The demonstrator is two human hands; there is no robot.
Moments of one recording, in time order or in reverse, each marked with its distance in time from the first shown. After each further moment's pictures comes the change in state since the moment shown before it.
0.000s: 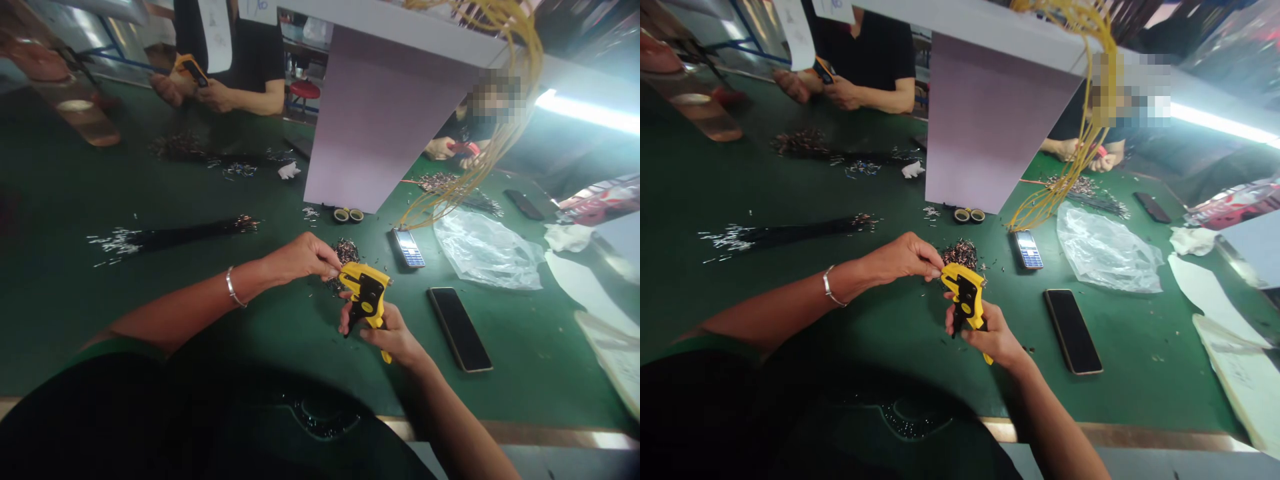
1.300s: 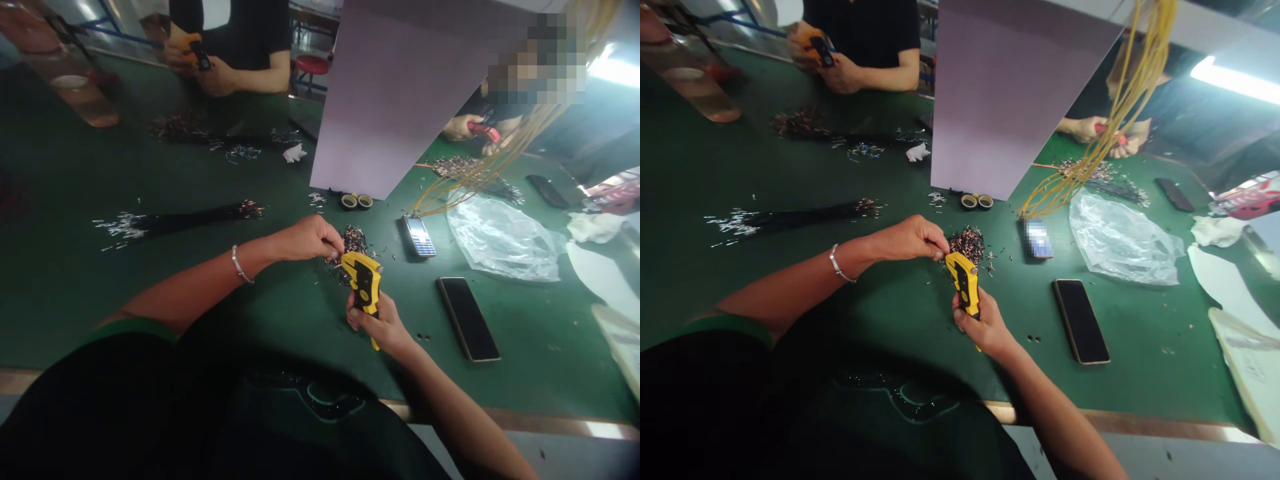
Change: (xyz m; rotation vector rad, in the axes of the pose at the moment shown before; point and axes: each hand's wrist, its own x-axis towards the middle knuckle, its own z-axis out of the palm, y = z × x) left_hand 0.019 -0.016 -0.020 0.326 -0.102 0.170; right_hand 0.003 0.026 0.013 -0.174 0.219 0.049
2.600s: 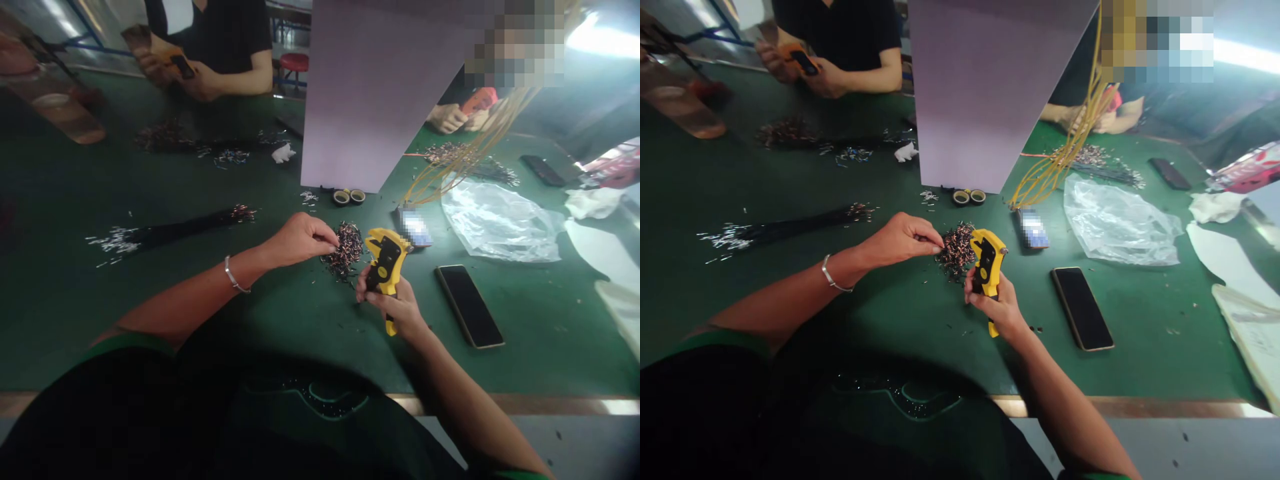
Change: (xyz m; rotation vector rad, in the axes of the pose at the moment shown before) left_hand -0.006 0.014 0.007 0.128 0.212 -0.012; right_hand 0.009 -0.008 -0.021 0.196 0.153 -0.092
